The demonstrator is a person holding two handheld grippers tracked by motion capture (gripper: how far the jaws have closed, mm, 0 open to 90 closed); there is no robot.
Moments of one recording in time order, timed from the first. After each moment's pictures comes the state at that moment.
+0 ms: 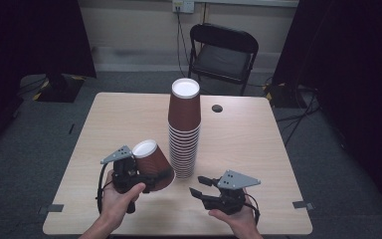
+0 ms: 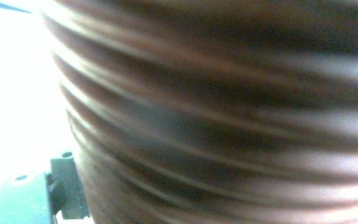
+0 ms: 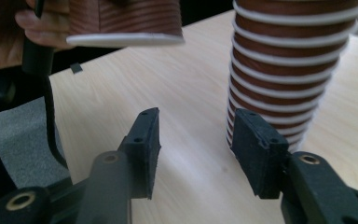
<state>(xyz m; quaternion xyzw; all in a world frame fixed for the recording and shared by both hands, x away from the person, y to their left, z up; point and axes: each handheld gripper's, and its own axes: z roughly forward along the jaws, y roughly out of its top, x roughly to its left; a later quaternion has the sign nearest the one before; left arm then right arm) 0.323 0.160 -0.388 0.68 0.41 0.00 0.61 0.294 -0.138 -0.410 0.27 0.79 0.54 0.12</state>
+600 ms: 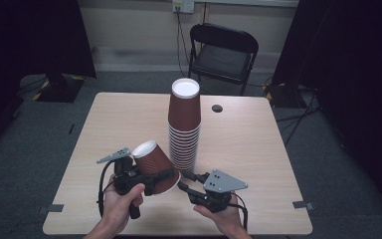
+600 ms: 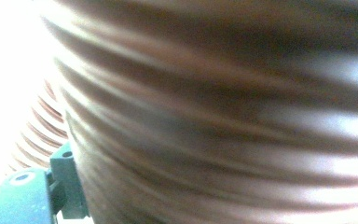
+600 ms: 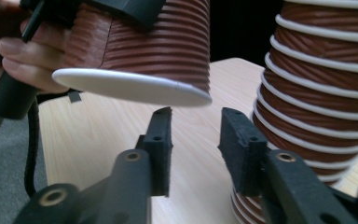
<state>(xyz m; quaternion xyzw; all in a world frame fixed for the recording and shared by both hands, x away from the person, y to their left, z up) 0.315 0.154 -0.382 0.63 0.43 -0.08 0.64 0.293 -0.102 -0.400 0.22 0.76 0.58 0.18</state>
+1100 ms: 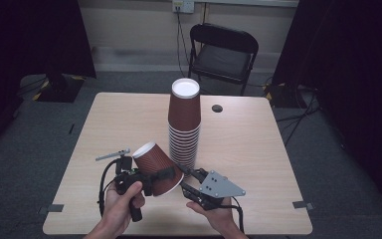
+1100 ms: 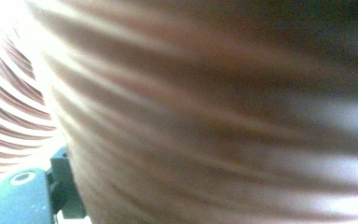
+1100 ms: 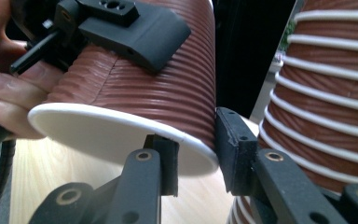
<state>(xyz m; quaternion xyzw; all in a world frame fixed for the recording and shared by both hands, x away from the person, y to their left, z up) 0.316 0.154 -0.382 0.59 0.44 -0.17 0.66 0.291 -0.087 -0.393 0.17 0.71 0.64 0.25</state>
